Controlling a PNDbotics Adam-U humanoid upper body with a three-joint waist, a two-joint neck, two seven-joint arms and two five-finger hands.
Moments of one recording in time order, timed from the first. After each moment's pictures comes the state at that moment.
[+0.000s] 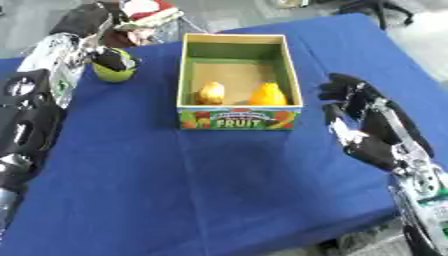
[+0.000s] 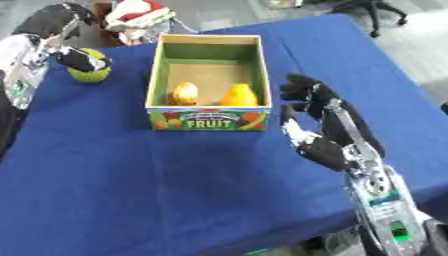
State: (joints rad) left arm -1.06 0.37 -0.06 -0.77 -1.20 0.03 -0.12; right arm -0.25 -0.22 0.11 -1.79 0.09 -0.14 0.17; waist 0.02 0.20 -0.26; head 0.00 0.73
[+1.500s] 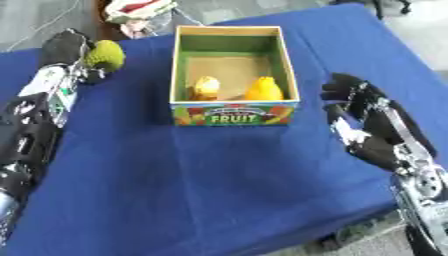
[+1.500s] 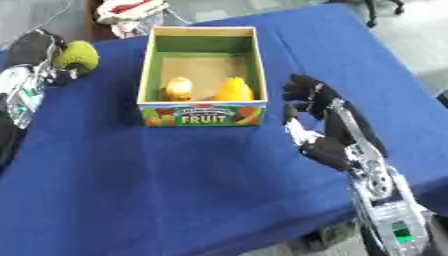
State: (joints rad) left arm -1.04 0.37 -0.02 -0.72 -1.13 0.12 0.10; right arm -0.25 -0.22 0.11 -1.78 0.08 -0.14 0.17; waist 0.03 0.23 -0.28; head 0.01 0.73
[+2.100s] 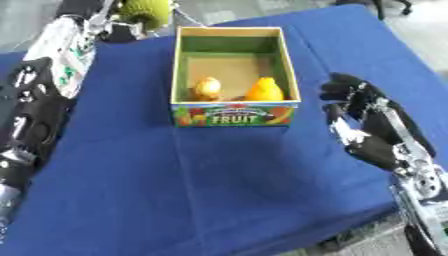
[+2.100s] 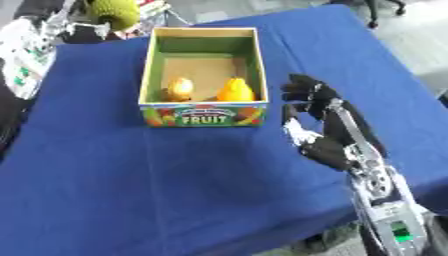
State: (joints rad) left arm -1.08 0.33 -0.22 -1.04 -0.98 -0.06 -0.06; right arm -0.26 -0.22 0.12 -1.78 0.08 -0.14 0.18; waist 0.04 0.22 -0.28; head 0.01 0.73
